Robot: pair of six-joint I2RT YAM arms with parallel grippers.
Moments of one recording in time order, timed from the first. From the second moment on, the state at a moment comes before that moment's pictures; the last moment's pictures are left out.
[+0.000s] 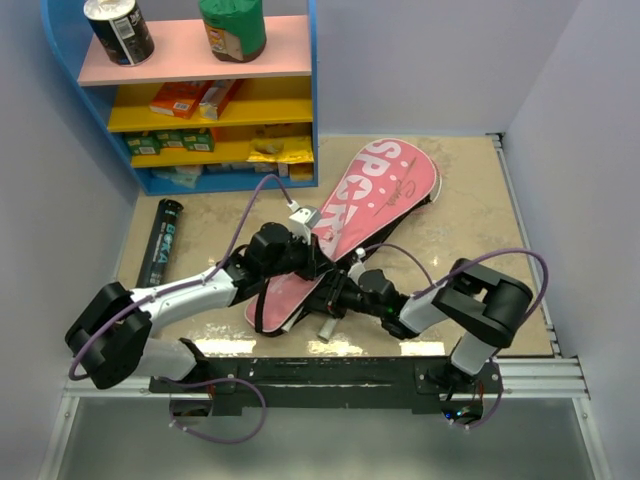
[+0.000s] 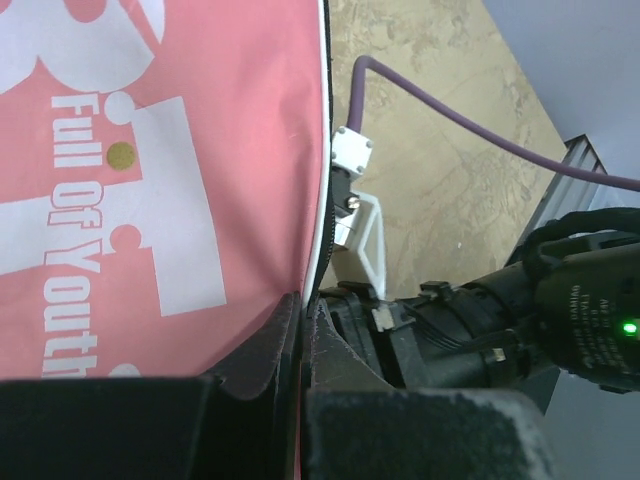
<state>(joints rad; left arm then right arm) -0.78 1.33 0.67 0.24 0.25 -0.49 0.94 1.66 0.36 0.98 -0.19 1.47</state>
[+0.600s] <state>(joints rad) -0.77 1.30 0.66 0.30 0.32 -0.49 0.95 1.72 0.31 1.22 -0.05 1.51</state>
